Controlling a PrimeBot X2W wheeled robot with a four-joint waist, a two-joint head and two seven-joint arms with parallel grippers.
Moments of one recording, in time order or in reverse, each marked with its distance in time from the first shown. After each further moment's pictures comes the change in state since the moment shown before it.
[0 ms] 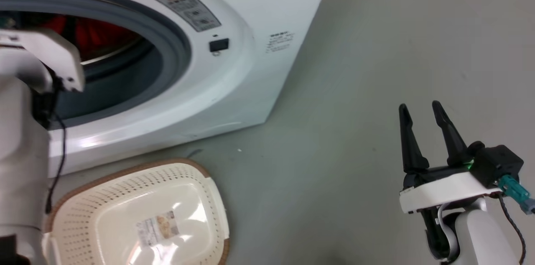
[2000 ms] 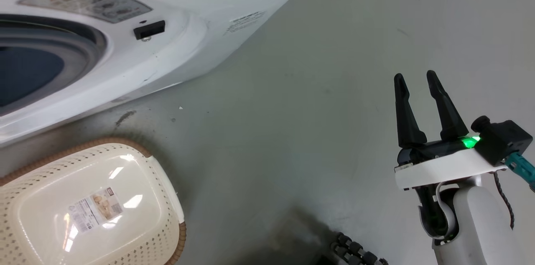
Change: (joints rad) left arm -0.203 0.354 -0.167 -0.206 -0.261 0.209 0.385; right arm -0.099 0.000 0.049 -0.012 0.118 0.000 -0.007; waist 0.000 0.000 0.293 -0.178
